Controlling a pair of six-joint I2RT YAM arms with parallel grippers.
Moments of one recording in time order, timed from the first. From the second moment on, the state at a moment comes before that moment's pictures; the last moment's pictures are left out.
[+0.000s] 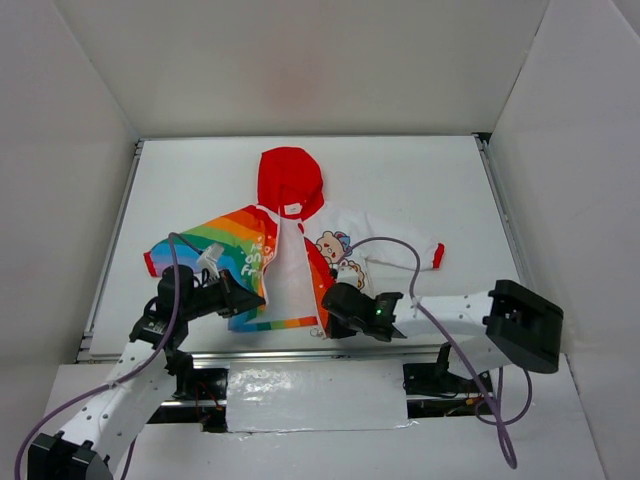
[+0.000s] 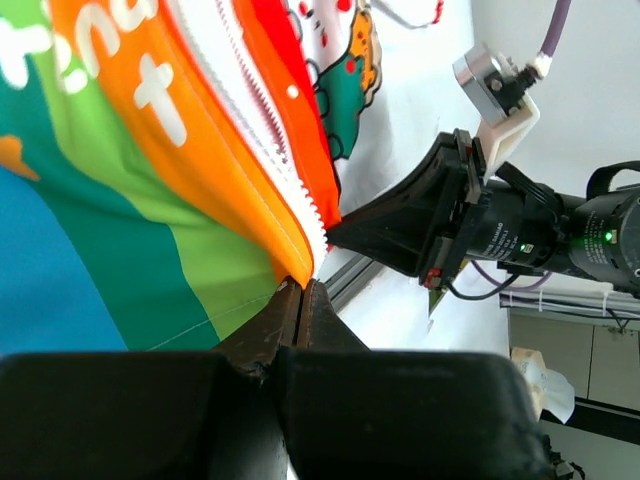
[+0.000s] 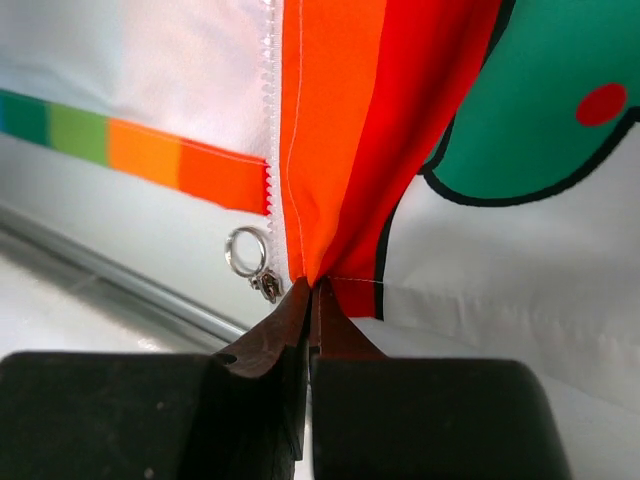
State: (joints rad) left arm -0.25 0.57 0.25 -0.17 0.64 -0.74; right arm 1.15 1.41 0.62 -0.21 0.20 0.91
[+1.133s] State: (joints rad) left arm -0.31 0.62 0.12 0.41 0.65 -0.98; right arm 1.12 1.20 0.28 0.92 0.18 0.68
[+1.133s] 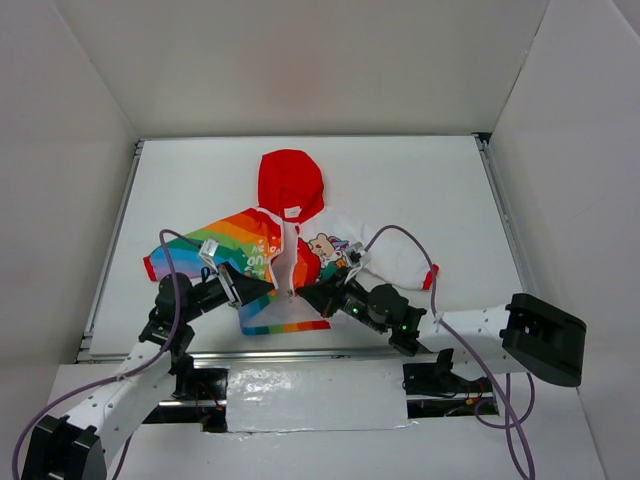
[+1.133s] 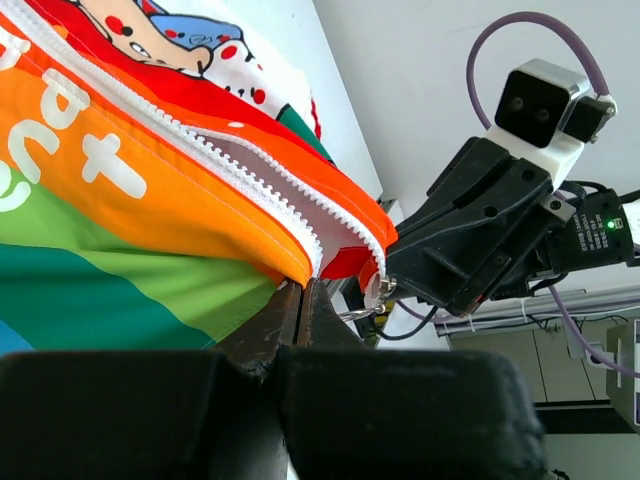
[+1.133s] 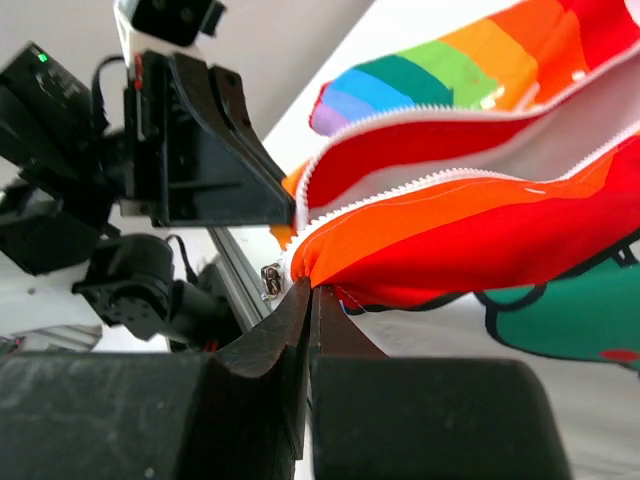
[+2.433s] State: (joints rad) left arm -0.31 0.56 0.10 0.54 0.60 -1.07; right arm 1.06 1.37 0.36 1.08 0.08 0.74
